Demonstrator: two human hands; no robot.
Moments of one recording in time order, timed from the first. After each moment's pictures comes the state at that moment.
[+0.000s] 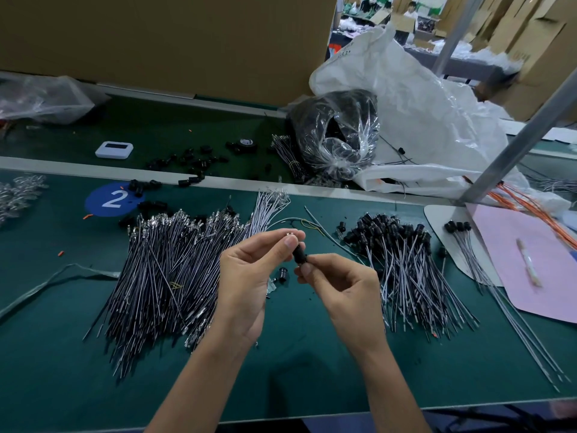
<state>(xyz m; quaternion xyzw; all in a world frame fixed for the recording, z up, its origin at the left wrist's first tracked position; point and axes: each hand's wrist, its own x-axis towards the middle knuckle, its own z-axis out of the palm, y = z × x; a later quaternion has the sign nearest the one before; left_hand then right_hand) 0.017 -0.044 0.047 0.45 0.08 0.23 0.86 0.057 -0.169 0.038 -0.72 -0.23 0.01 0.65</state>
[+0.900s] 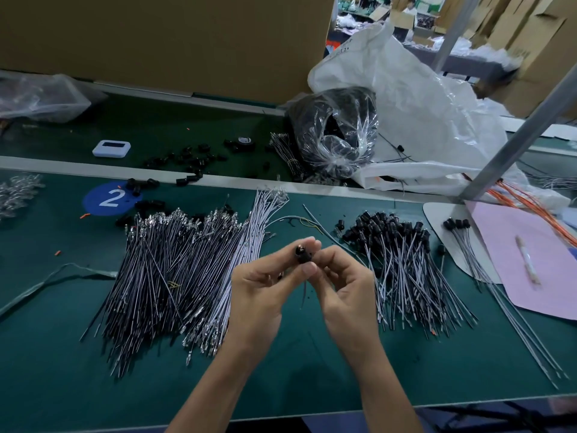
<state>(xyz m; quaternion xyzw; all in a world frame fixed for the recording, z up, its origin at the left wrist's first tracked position) 0.008 -0.065 0.038 0.49 0.01 0.25 0.83 0.054 -0.165 0.035 -0.68 -0.27 0.00 0.69</state>
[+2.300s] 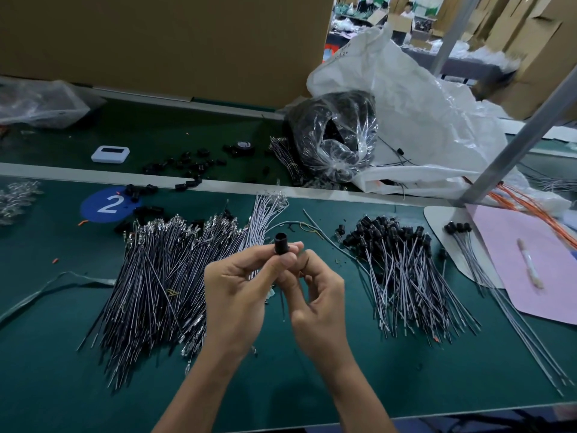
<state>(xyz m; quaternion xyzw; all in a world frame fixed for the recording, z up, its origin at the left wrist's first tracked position) 0.008 -0.046 0.046 0.55 0.05 0.33 0.77 0.044 -0.135 0.029 -0.66 -0.29 -0.03 0.69</state>
